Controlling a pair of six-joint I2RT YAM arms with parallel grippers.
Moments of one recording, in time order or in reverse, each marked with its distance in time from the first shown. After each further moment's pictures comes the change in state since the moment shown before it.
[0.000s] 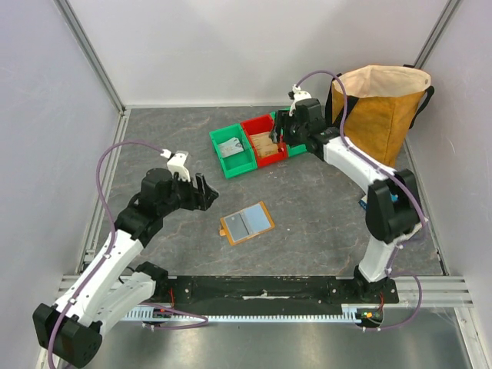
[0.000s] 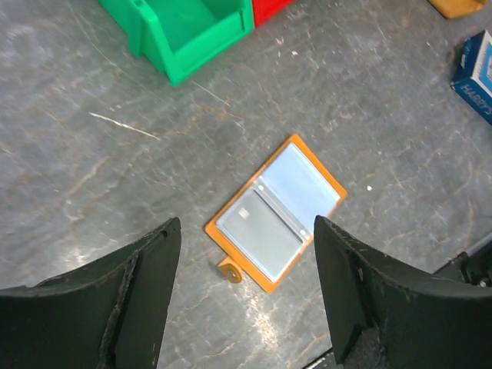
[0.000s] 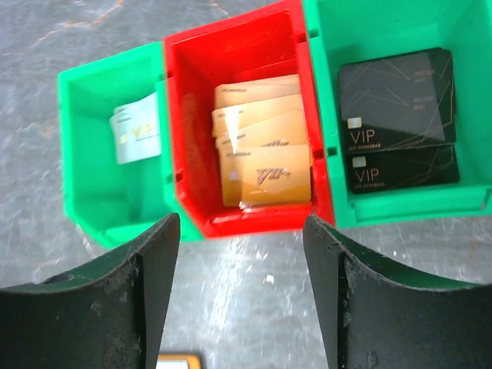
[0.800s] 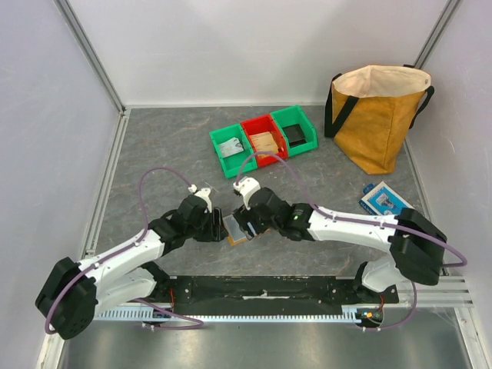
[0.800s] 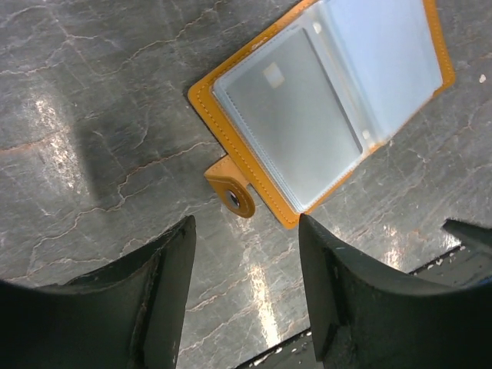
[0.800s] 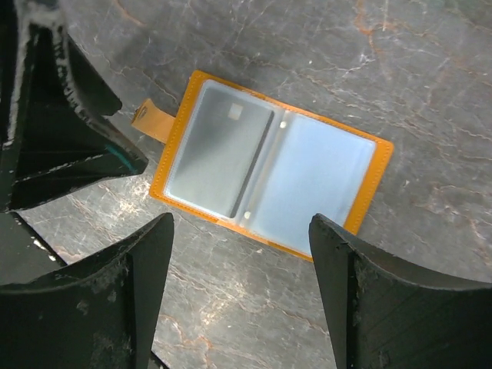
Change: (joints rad) left arm -0.261 0.177 -0.286 0.082 -0.101 -0.288; right arm 0.656 -0.426 -0.575 0.012 0.222 -0.101
